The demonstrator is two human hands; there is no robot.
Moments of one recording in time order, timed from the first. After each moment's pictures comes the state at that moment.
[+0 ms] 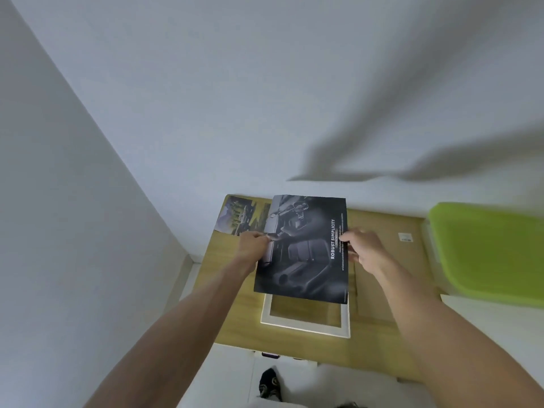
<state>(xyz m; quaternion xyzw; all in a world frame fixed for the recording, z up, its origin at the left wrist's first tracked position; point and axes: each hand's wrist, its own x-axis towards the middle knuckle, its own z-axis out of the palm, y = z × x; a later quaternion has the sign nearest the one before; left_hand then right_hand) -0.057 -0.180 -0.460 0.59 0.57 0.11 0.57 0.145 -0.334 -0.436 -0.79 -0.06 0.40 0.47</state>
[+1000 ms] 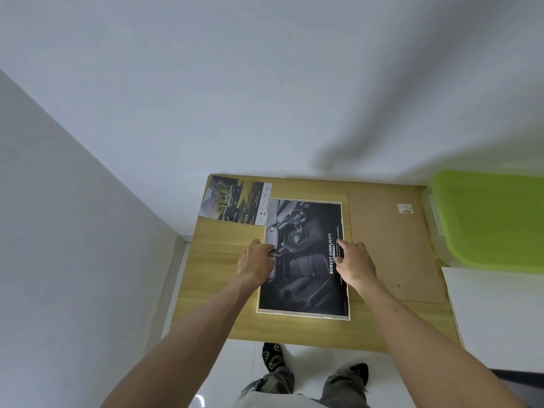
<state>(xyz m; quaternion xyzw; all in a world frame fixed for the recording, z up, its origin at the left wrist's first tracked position) -0.055 -0.215 -0.534 0.84 0.45 -0.05 0.30 0.126 -0.373 -0.542 -0.92 -0.27 0.26 0.09</state>
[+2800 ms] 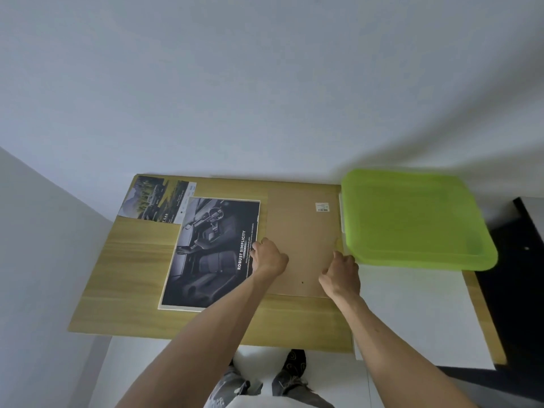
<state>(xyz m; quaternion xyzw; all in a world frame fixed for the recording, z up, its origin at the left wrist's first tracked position) 0.155 -0.388 -0.517 0.72 0.57 -0.11 0.38 0.246 -0.524 -0.527 -0.94 -0.18 0.27 0.10</state>
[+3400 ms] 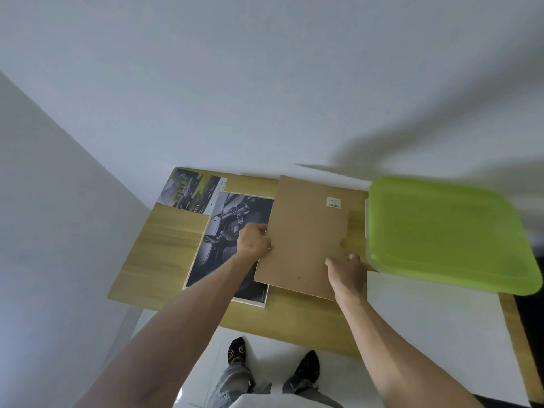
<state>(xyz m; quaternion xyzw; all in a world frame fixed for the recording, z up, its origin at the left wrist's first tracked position) 0.097 -0.332 -0.489 0.68 0.58 0.05 0.44 0.226 -0.498 -0.523 -0.88 0.00 0.31 0.37</state>
